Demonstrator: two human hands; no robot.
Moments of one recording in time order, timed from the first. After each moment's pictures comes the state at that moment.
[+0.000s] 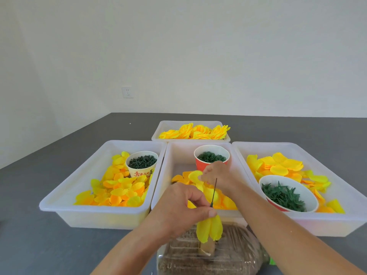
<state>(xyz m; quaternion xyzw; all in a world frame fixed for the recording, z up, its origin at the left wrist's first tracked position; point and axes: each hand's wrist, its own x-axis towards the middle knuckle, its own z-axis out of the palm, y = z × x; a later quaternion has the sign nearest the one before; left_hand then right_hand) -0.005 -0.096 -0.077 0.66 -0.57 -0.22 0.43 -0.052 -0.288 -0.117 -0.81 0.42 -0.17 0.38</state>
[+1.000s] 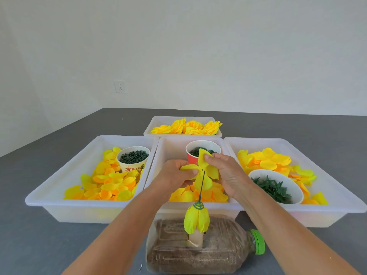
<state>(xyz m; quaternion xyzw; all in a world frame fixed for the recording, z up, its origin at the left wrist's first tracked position) 0.020 -0.168 -0.092 0.67 -0.41 -0.36 0.51 -0.098 -0.261 -0.098 -0.59 0.31 -0.33 0.67</state>
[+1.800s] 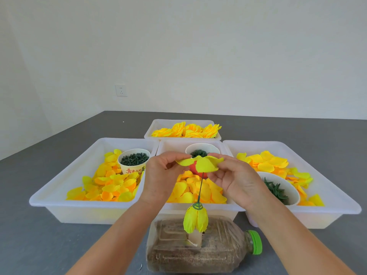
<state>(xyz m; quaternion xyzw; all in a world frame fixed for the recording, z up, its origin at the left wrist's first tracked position) 0.011 -0.141 -0.080 0.57 -0.44 -0.13 0.68 -0.132 -0.233 -0.074 -0.43 0.21 -0.36 0.81</state>
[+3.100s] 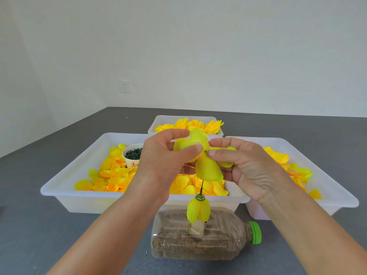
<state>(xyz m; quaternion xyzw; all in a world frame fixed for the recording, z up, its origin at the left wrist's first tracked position) -0.031 -0.083 -0.010 0.55 -0.37 -0.27 0.70 -0.148 -0.179 -0.017 -0.59 0.23 -0.32 0.71</state>
